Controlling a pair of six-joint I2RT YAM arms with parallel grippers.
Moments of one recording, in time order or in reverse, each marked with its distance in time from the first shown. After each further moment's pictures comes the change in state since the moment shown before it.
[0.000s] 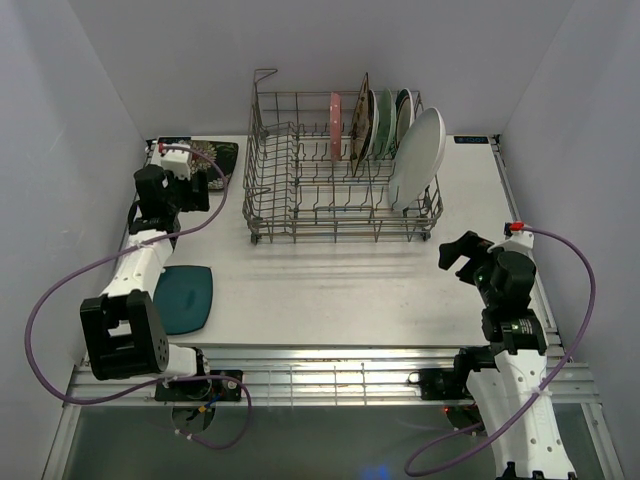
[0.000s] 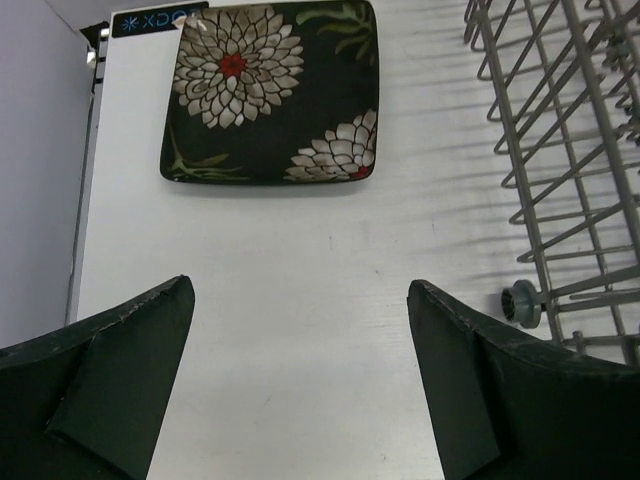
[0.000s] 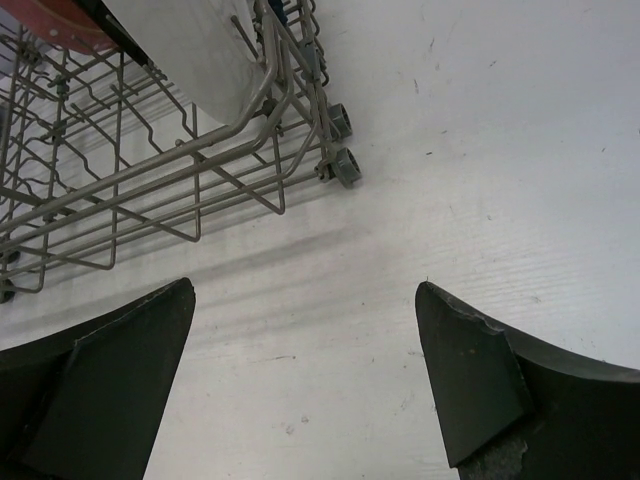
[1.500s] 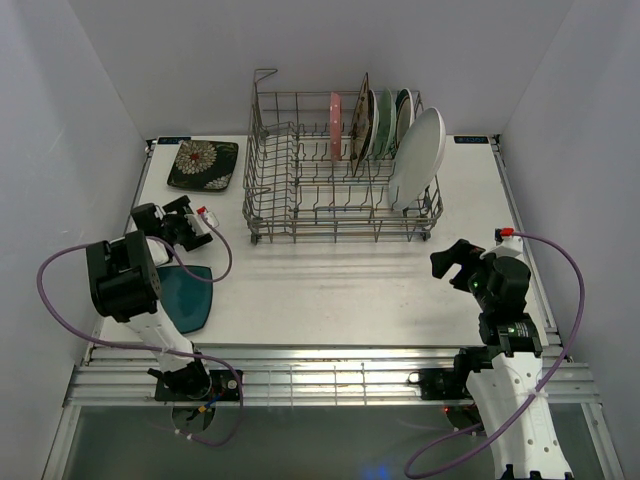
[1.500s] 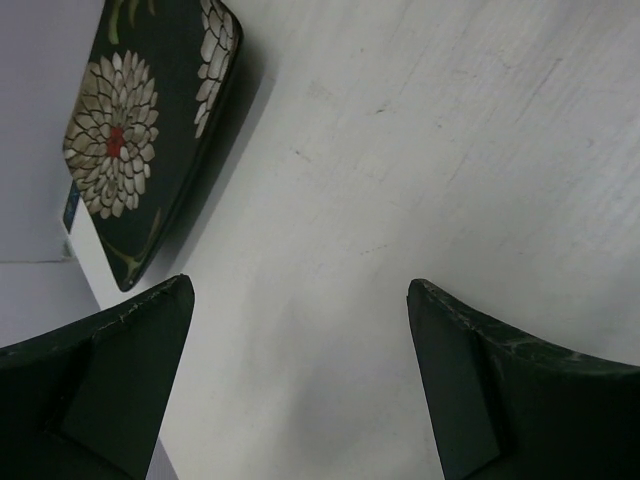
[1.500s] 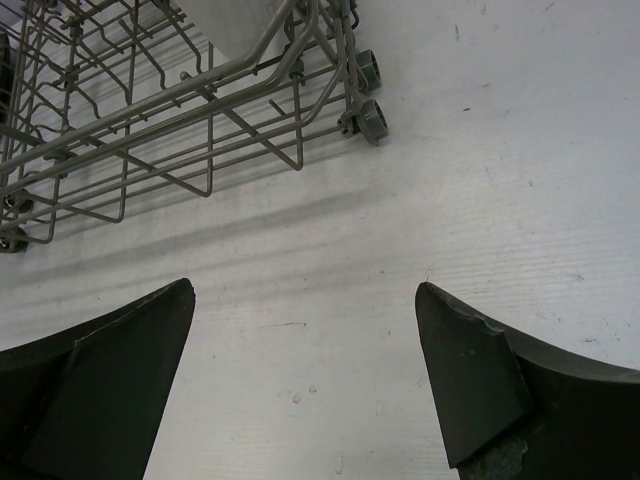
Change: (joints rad) left arm 0.207 0.393 -0.198 0.335 0.565 1.103; right arm 0.000 -0.036 -0.068 -0.016 -0.097 0.000
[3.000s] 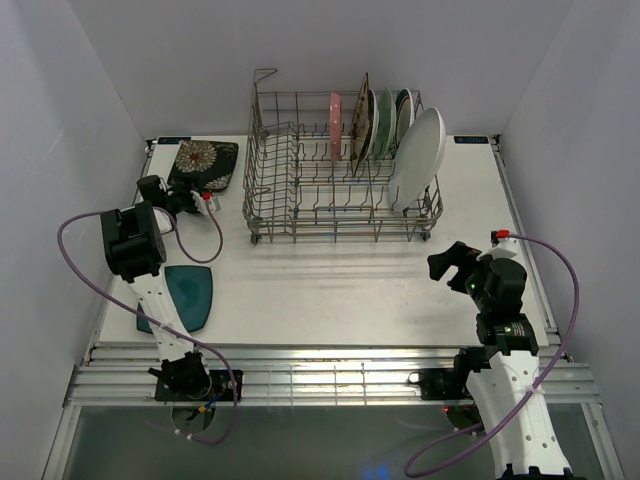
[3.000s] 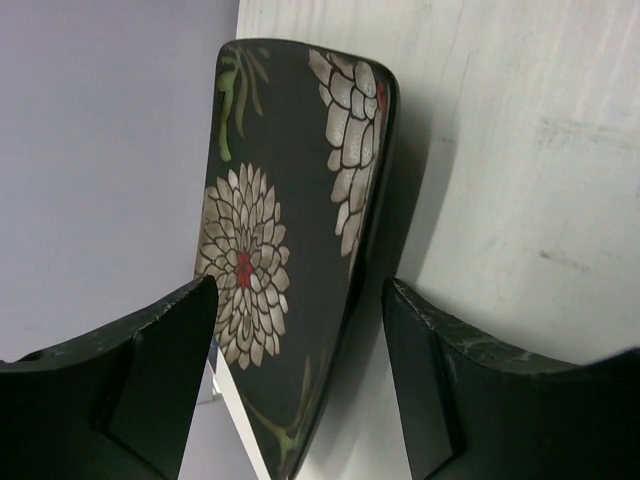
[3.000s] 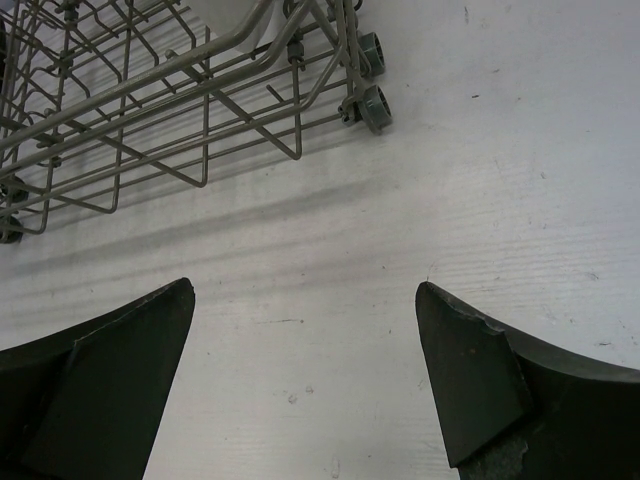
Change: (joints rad) left arm -0.034 0.444 0.492 0.087 0.134 0.286; right arm 0.000 0.008 -0.048 0.047 -0.019 0.000
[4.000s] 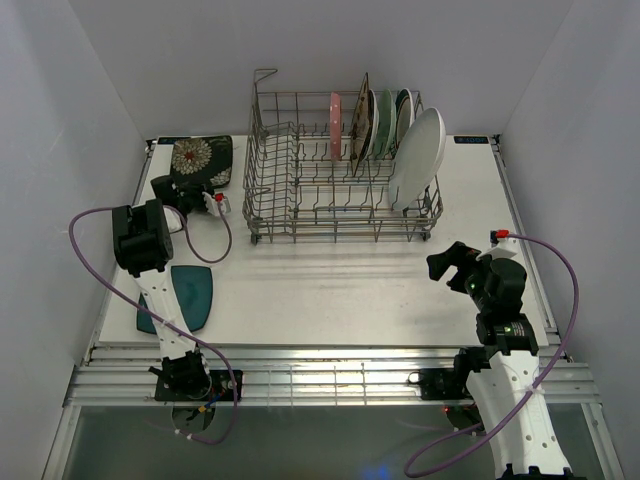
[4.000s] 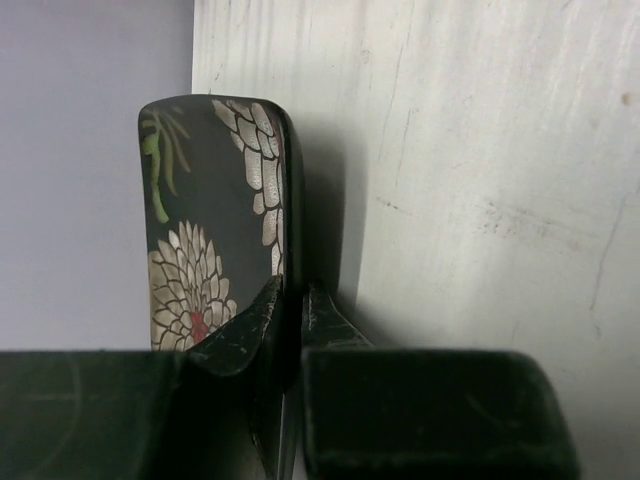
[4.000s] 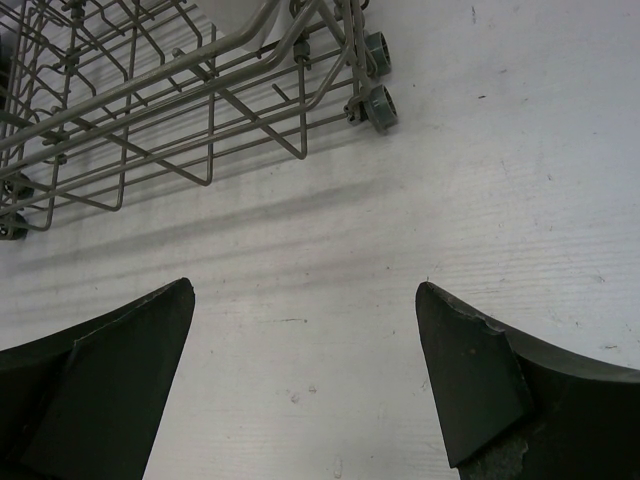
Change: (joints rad) left arm -0.059 0.073 0.051 -0.014 -0.060 0.026; right arm 0.000 0.000 -0.002 0.005 -0.011 0.000
